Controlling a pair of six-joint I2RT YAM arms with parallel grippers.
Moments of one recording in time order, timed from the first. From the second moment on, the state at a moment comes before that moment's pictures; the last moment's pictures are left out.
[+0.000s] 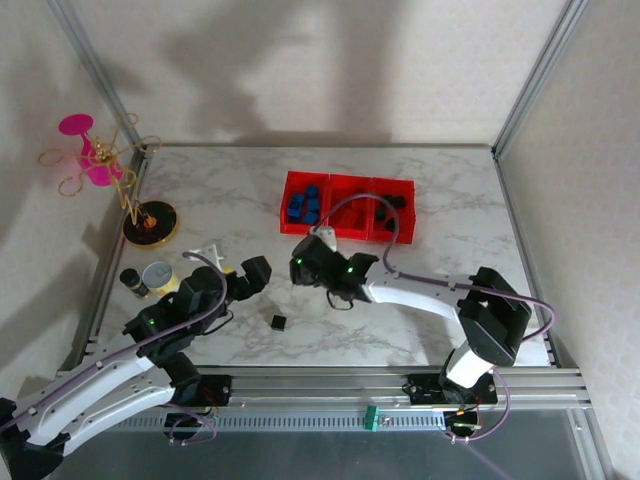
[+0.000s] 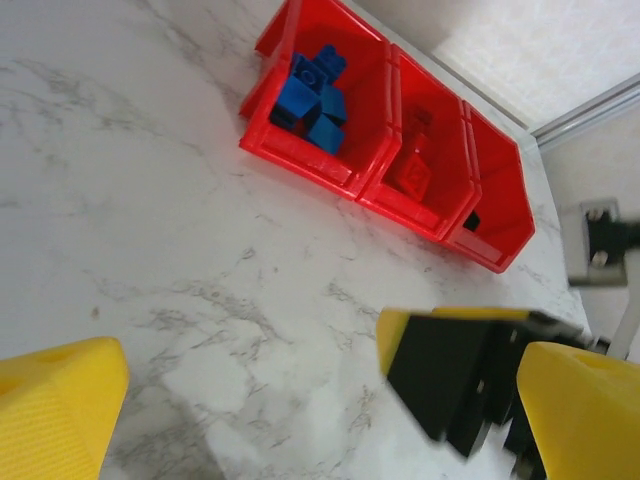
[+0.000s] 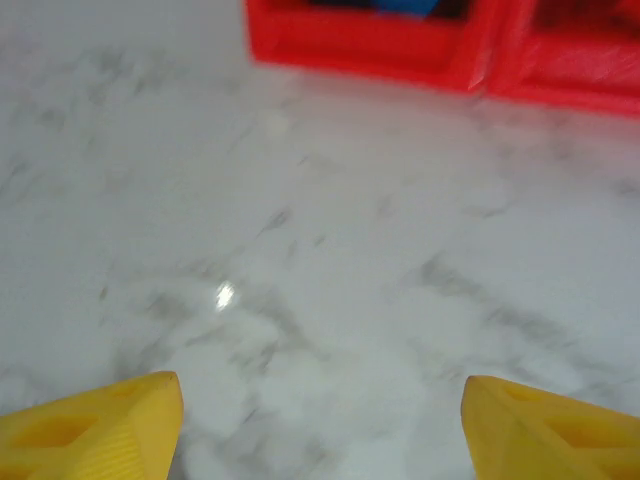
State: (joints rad) left arm -0.78 0.61 0.57 -0.47 -0.36 -0.95; right arm 1.09 1.63 1.10 -0.39 0.33 0.78
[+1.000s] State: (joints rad) left arm -0.78 0.42 0.55 -0.67 -0.43 -1.05; right arm 1.36 1.96 1.26 -0.56 0.40 1.01
